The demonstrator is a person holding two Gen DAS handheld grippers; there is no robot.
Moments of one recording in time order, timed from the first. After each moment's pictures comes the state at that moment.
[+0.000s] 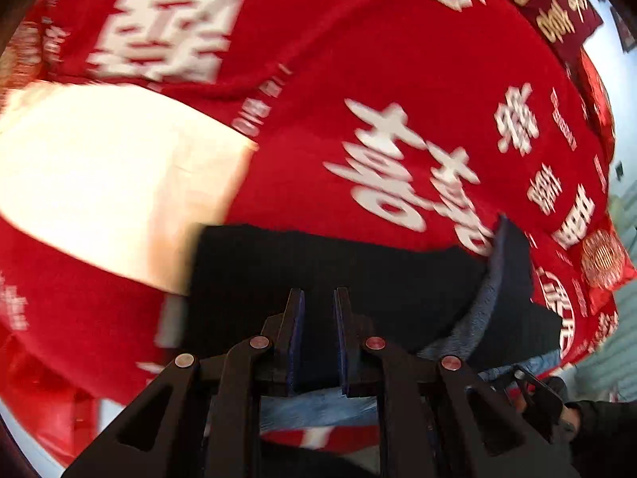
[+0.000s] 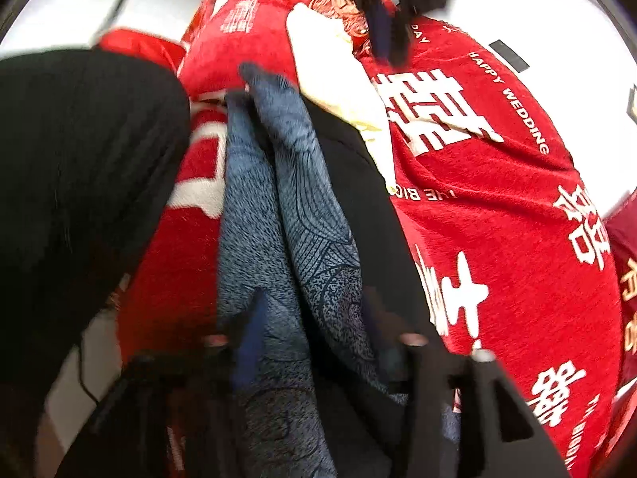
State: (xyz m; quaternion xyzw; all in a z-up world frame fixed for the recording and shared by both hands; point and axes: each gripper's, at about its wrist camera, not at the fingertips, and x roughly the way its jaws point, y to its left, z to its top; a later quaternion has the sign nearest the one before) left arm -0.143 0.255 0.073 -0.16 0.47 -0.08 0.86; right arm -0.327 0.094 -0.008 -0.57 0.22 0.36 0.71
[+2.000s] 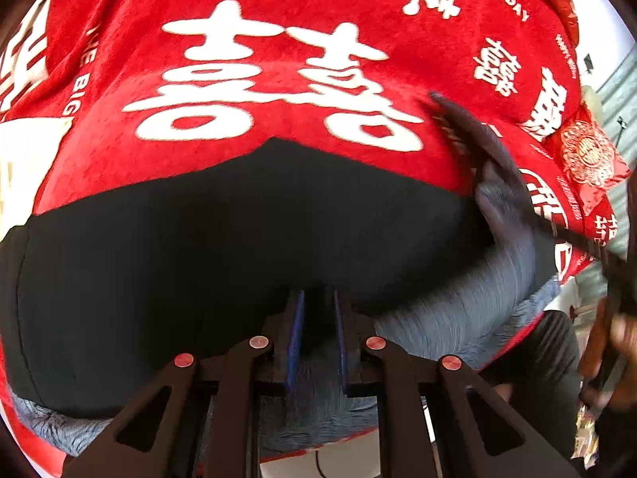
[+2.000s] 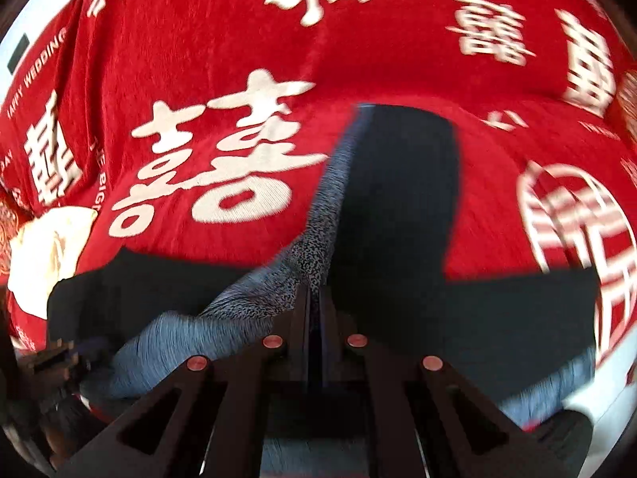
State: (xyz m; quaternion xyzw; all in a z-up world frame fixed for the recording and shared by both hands) left arm -0.112 0.039 0.041 -0.06 0.55 -0.19 0.81; right arm -0.170 -0.193 0.104 0.02 0.52 -0.04 0.85
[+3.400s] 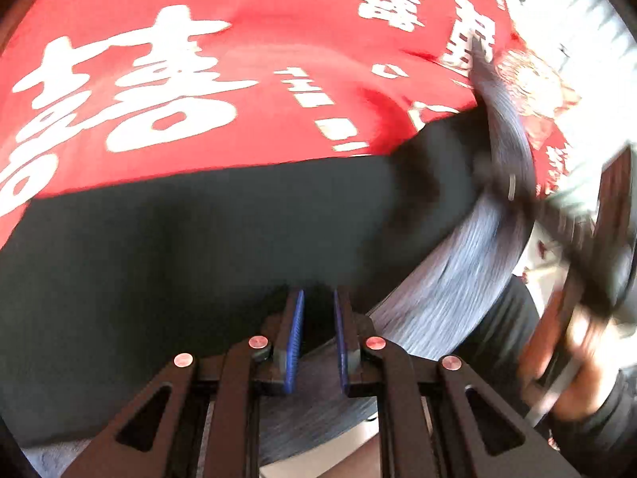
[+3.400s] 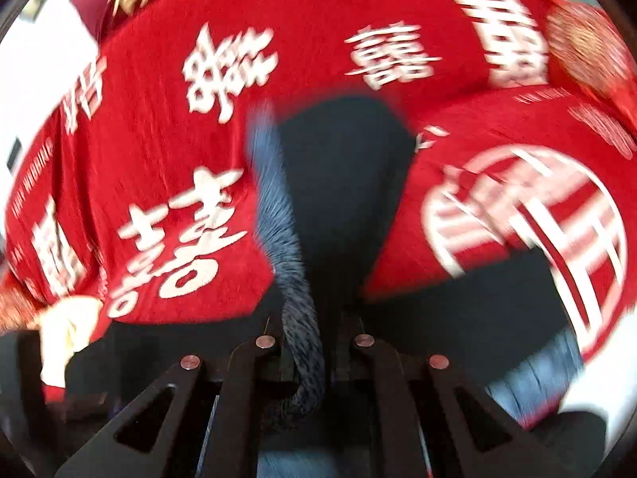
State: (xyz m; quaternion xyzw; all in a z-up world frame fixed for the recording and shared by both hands) left arm -0.130 -0.123 0.044 0.00 0.57 -0.32 0.76; right arm -0.241 -0.335 0.113 0.14 0.38 -0.07 0.91
